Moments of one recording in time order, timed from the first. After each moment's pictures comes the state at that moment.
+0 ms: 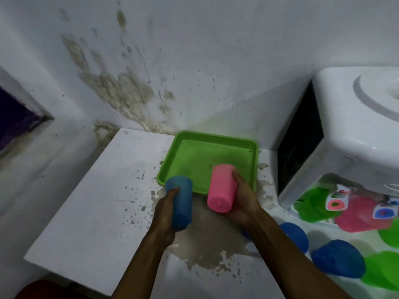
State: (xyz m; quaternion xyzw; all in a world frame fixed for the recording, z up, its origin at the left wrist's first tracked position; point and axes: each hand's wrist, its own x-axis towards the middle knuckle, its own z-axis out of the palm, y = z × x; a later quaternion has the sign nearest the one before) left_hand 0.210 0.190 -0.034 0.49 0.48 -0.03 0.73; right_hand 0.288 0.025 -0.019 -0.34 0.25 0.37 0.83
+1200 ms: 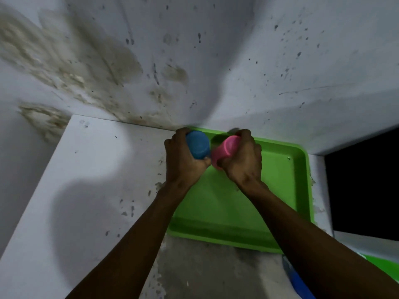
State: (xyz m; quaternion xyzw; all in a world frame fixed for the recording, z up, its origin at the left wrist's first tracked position) left_hand 0.467 0.322 -0.112 0.87 0.17 0.07 0.45; right_hand 0.498 0.185 -0.108 -0.92 0.08 0.07 0.38
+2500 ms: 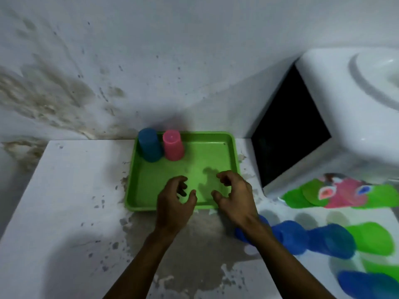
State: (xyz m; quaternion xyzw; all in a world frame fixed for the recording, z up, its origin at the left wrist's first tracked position) left_hand 0.308 0.197 -0.083 0.88 0.03 0.11 0.46; right_hand 0.317 0.030 -0.047 -0.91 0.04 0.03 0.40
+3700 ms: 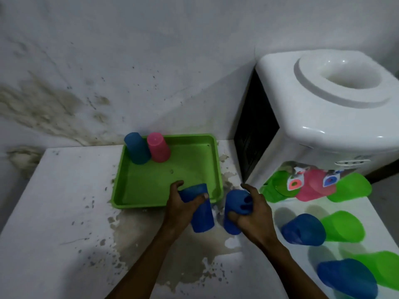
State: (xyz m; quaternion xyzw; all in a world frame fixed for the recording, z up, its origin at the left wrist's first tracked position) left_hand 0.288 0.131 -0.076 0.72 0.19 -0.10 0.66; right_hand 0.256 -0.059 -0.047 -0.86 0.14 0.06 0.49
